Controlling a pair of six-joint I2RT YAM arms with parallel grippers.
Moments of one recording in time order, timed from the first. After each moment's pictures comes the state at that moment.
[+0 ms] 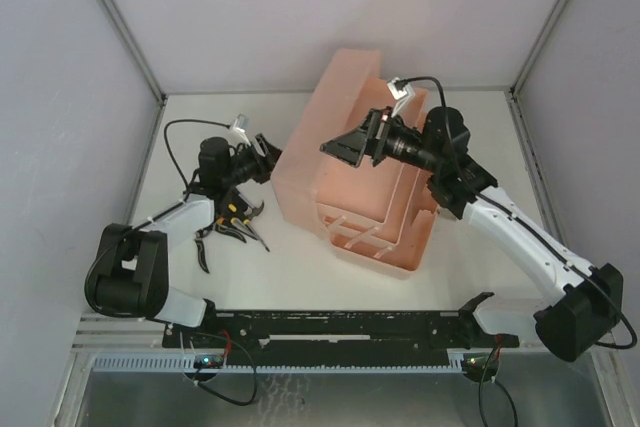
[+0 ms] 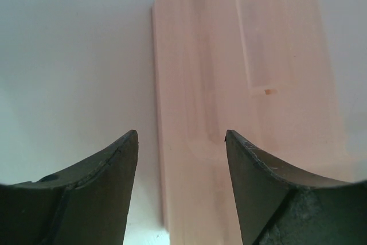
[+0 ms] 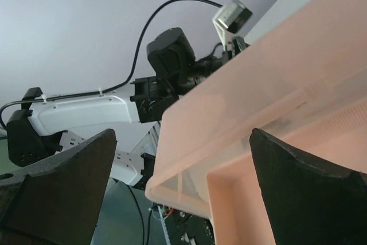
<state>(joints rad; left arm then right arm) -0.22 1.43 0.74 0.44 0.59 -0.82 0.54 1.20 1.09 0.10 -0.57 0.76</state>
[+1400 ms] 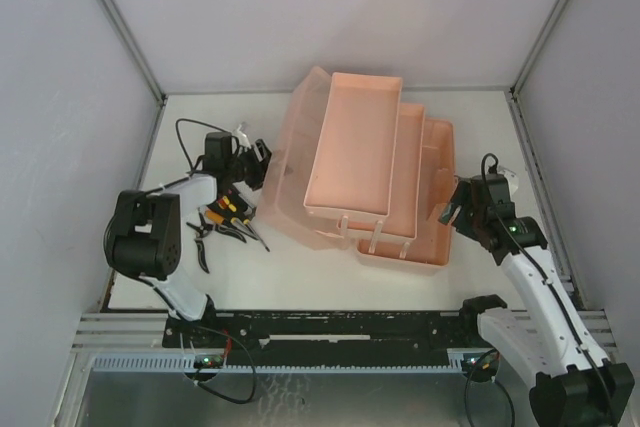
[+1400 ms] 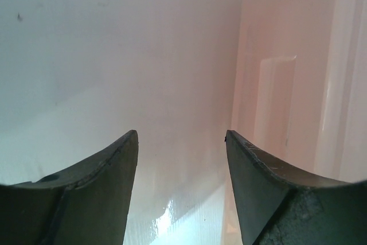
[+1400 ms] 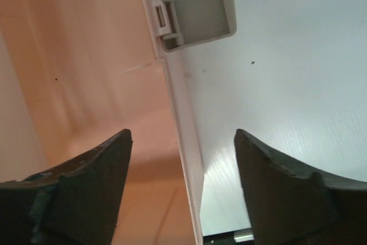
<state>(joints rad) -0.13 1.67 0.86 0.13 0.59 -0.67 0.16 0.81 0.74 -0.82 0.18 0.59</state>
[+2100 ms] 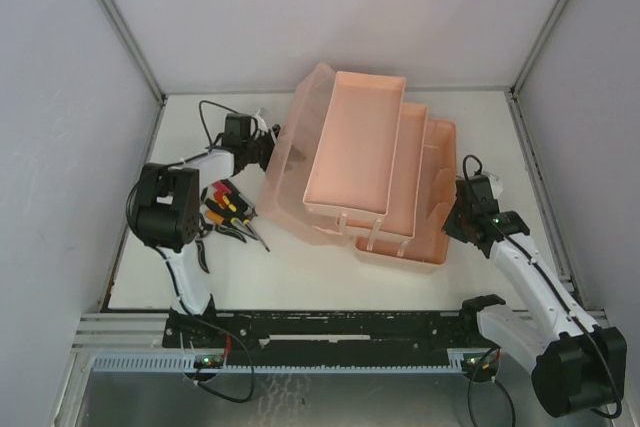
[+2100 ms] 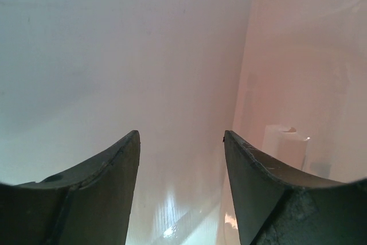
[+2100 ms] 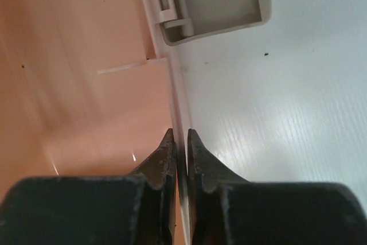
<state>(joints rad) -0.19 1.91 1.17 0.00 0.58 -0.65 0.20 0.94 0.66 -0.73 0.17 0.64</state>
